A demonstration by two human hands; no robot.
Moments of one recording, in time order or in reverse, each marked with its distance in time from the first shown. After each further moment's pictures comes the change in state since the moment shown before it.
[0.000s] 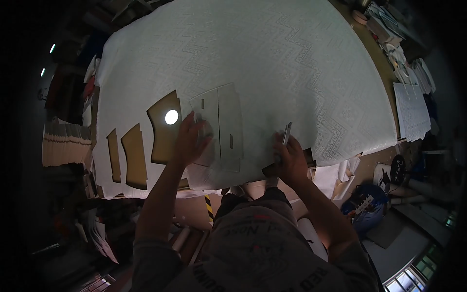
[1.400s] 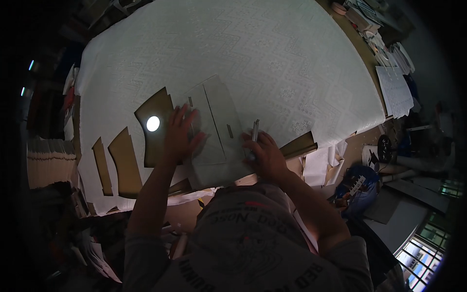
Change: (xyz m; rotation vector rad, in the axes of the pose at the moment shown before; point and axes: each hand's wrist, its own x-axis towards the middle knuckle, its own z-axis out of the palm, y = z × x) left_hand 0.005 -0.024 -0.014 0.098 -0.030 0.123; right_hand 0.011 -0.069 0.040 0.115 -0.174 -0.033
